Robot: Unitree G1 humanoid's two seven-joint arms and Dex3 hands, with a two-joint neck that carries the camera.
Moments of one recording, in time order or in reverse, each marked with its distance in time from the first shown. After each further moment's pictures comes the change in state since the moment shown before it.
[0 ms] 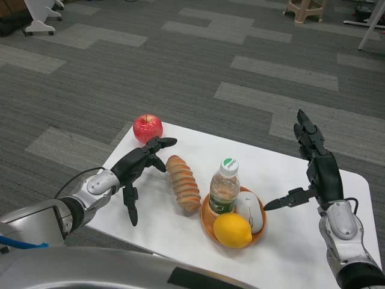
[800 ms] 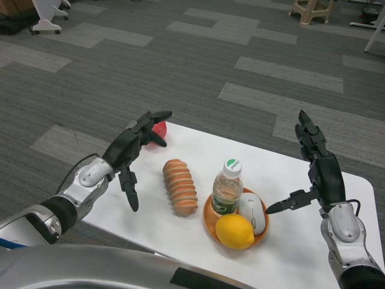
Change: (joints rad) left arm 0.135 0.030 0.367 -0.348 0.181 0.027 0.003; right arm -0.003 -0.002 0.014 -0.018 0.000 0.000 0.000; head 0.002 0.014
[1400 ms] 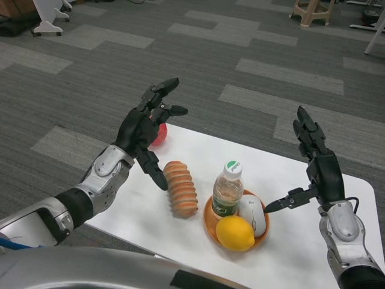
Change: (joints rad) left arm -0.059 -0.011 -0.137 -0.197 -0.294 -0.046 0.060; right arm 0.000 0.000 0.000 -0.050 0.000 0.000 -0.001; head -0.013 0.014
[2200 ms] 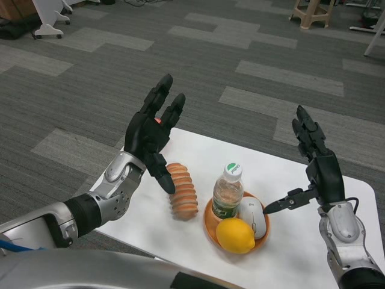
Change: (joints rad) left arm -0.005 -0.005 -0.136 -0.118 -0.318 -0.002 0.012; right arm 0.006 -0.001 -0.001 -0.033 0.000 0.000 0.000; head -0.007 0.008
